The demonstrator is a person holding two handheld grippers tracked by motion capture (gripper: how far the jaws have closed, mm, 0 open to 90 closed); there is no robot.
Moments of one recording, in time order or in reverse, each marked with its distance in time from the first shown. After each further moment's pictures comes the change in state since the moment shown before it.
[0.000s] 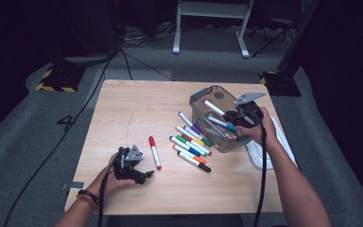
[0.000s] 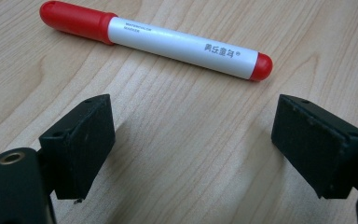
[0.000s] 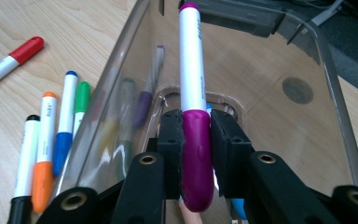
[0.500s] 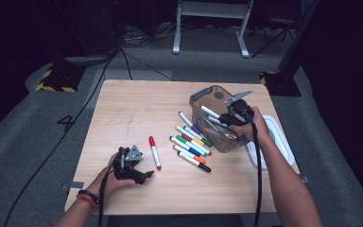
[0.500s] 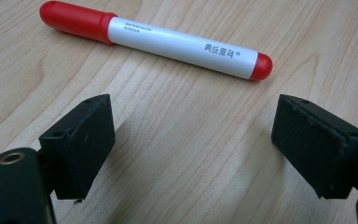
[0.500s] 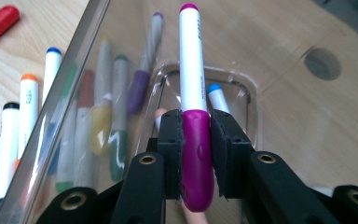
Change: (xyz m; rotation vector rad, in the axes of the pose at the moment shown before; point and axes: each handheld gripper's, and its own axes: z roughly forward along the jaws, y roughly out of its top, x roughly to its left) left arm 0.000 0.000 0.000 0.000 0.000 0.001; right arm -0.004 0.003 0.034 0.135 0.023 0.025
